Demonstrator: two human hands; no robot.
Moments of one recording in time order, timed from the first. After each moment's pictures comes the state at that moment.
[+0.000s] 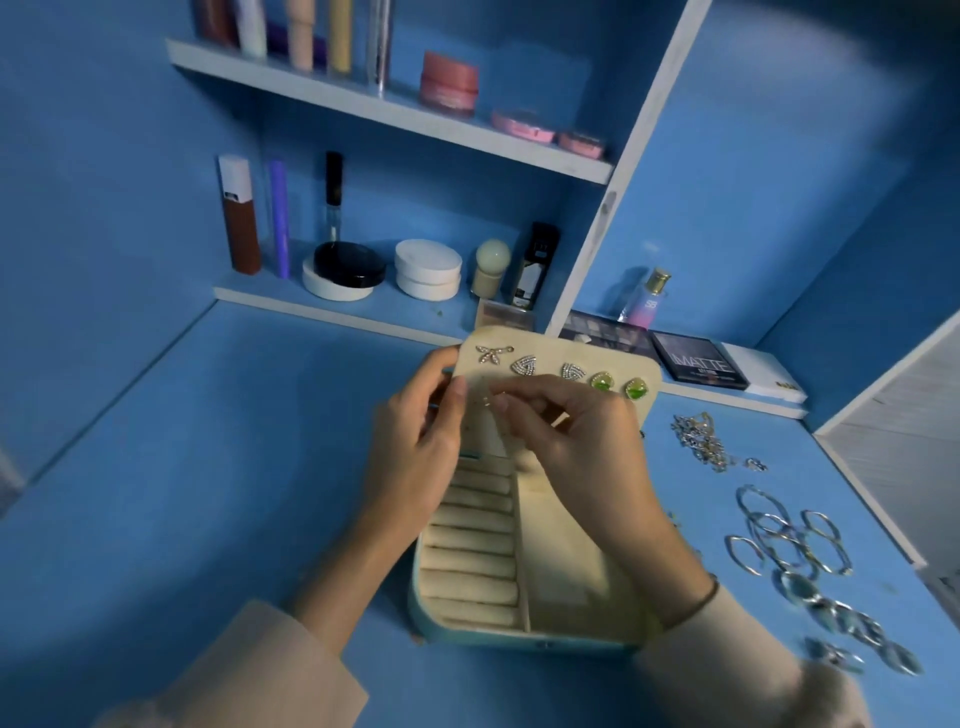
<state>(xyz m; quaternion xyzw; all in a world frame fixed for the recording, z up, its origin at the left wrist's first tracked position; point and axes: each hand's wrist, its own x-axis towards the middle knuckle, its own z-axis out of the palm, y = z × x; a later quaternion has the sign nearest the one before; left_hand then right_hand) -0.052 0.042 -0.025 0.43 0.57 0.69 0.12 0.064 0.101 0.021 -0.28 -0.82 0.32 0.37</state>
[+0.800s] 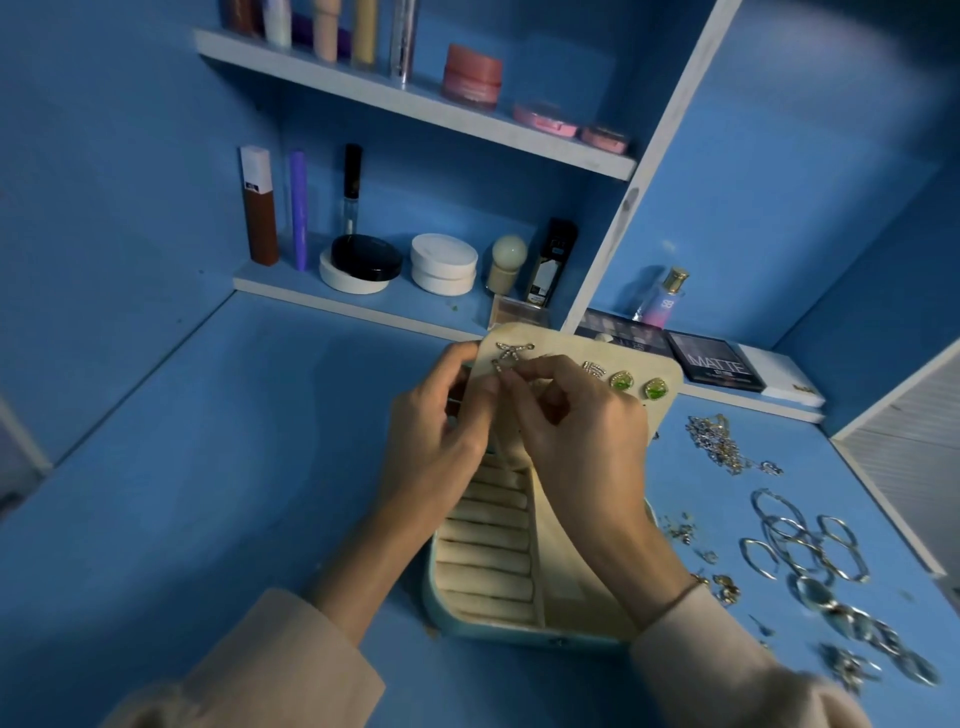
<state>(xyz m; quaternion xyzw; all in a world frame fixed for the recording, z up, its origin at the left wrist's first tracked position) -0.049 0.037 -0.018 0.44 0.57 0.69 0.11 0.044 0.095 0.012 -0.31 -0.82 0.09 0.47</state>
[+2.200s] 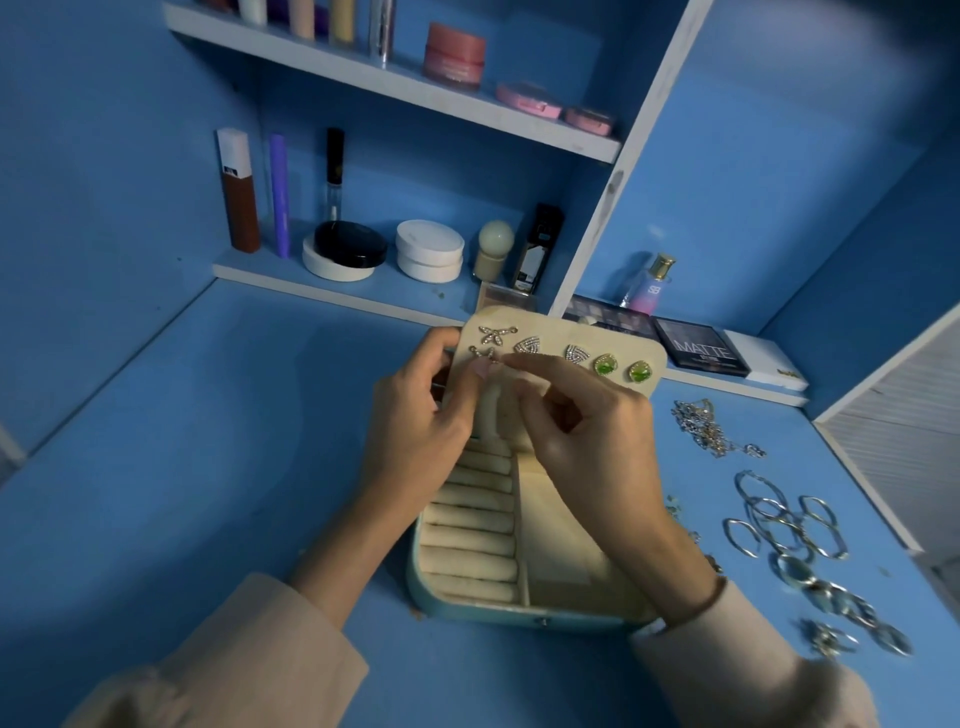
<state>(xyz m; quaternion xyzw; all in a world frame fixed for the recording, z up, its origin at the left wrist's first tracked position) -0.052 0.043 -0.025 0.46 0.57 0.68 0.07 0.070 0.101 0.010 -0.26 -0.86 0.13 0.43</state>
